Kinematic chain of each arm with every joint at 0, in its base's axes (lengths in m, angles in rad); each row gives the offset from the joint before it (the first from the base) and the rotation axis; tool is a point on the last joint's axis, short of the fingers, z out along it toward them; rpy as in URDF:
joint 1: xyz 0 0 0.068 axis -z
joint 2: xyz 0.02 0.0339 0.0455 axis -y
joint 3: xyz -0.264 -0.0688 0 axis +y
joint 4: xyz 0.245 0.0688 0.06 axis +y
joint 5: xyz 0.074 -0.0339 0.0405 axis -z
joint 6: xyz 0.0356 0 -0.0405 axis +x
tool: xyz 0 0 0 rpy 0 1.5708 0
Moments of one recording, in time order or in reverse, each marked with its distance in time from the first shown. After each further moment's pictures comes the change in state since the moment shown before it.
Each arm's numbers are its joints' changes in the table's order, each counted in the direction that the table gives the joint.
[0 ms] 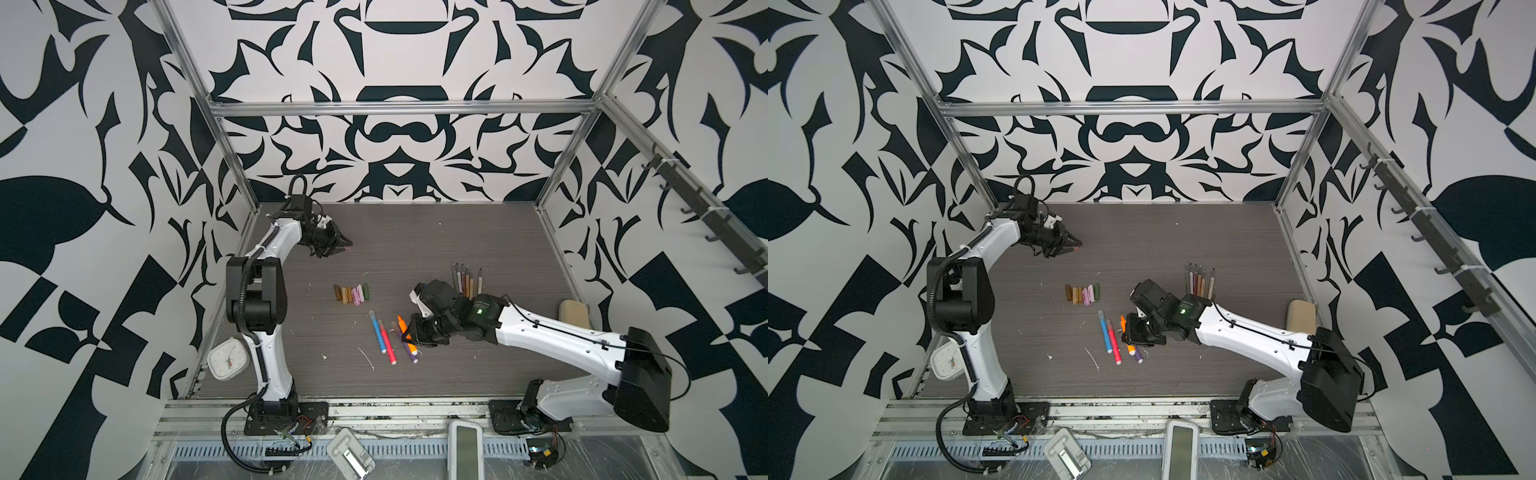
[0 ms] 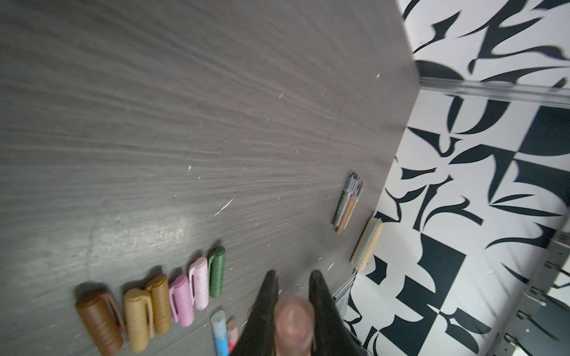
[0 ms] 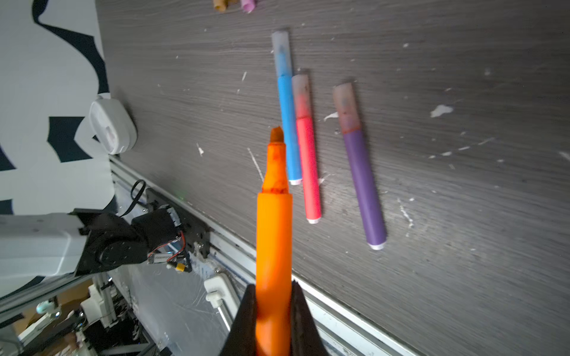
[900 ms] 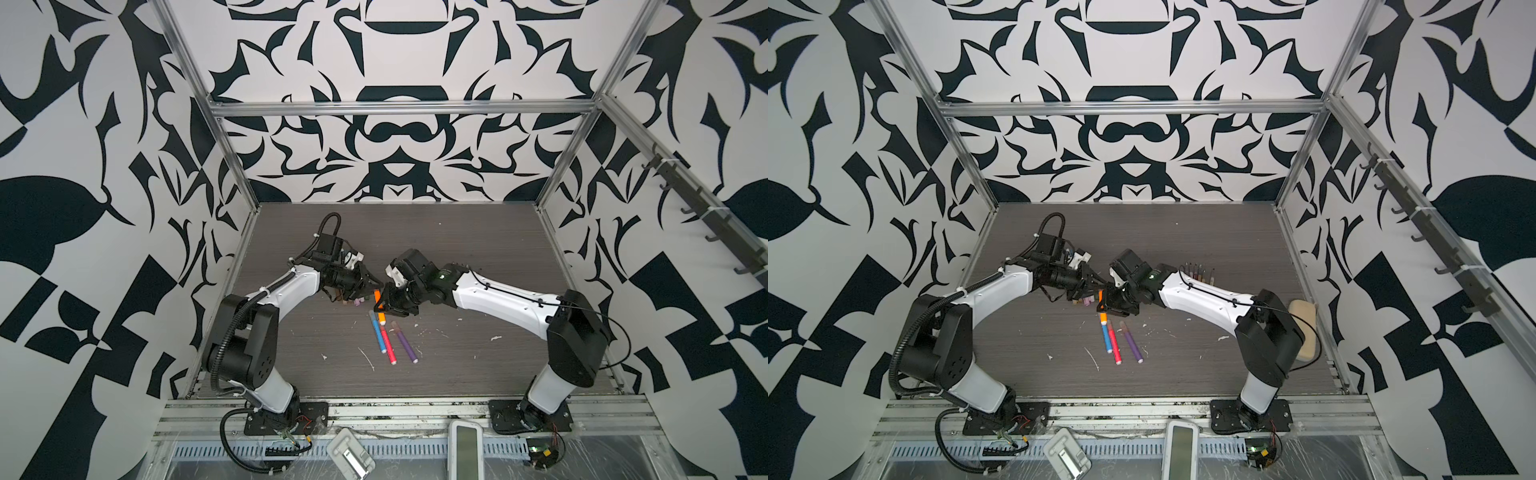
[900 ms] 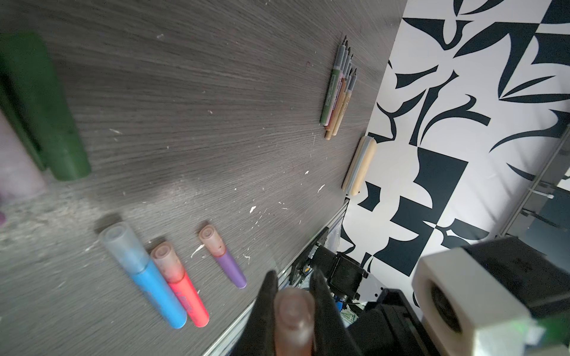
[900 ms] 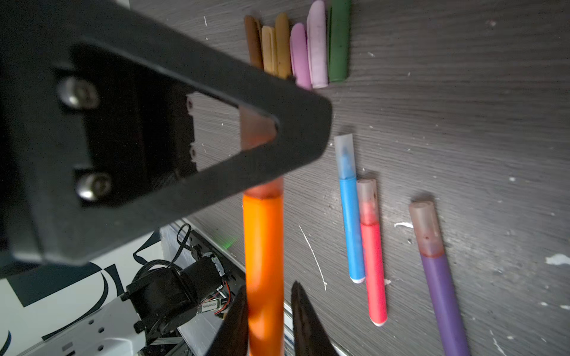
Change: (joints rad) left arm 0.237 0.392 0.602 -0.401 0.121 -0.247; right arm 0.087 -0.377 -0.322 -0.123 -0.161 -0.016
